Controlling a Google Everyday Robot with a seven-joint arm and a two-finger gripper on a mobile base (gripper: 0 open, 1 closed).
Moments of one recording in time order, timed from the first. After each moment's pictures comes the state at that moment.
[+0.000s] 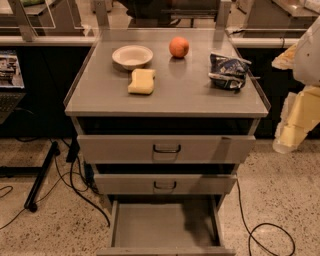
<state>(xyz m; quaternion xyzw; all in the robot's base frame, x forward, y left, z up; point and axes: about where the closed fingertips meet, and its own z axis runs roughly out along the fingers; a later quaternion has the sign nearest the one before) 0.438 -0.217 0.976 -0.60 0.78 -0.03 0.16</state>
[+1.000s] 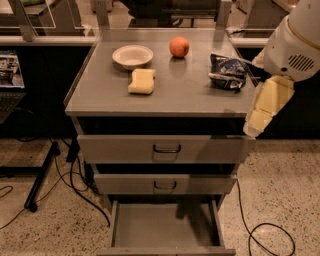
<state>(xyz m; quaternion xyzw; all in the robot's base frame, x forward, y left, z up) 0.484 -0.193 0.960 -0.58 0.80 0.00 0.16</state>
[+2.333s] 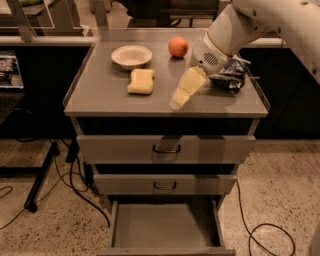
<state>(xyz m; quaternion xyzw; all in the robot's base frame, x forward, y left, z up) 0.613 -0.065 0.895 -0.57 0.77 0.17 0.23</state>
